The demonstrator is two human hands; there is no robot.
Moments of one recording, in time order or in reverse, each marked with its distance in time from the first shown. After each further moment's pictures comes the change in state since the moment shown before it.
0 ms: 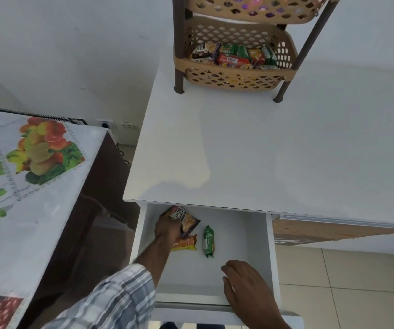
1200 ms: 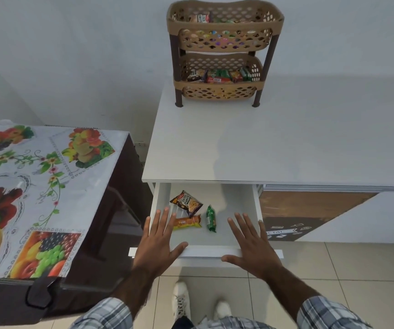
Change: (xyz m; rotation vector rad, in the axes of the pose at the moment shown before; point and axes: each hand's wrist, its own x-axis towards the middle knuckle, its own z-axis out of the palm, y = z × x) left_hand -0.160 -0.121 -0.079 0.938 0.269 0.957; right_hand -0.051 -0.006 -0.041 -0.195 -0.270 0.117
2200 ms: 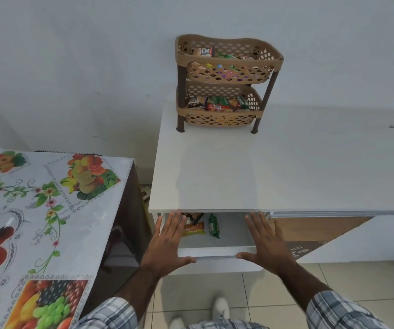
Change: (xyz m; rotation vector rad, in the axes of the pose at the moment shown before) left_hand 0.086 -0.051 -0.027 0.005 -0.019 0.215; right_hand 0.069 0.015 -0.048 -0.145 0.068 0.173
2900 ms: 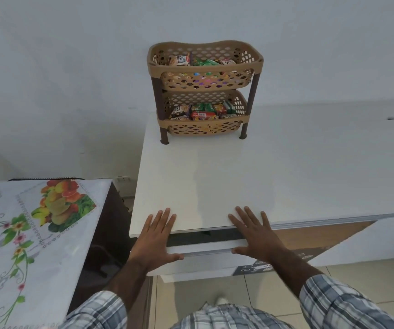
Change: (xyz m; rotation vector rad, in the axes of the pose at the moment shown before) left_hand 0.086 -0.020 -0.016 0.103 -0.069 0.029; right_hand 0.074 0.050 -0.011 0.051 -0.019 -0.130
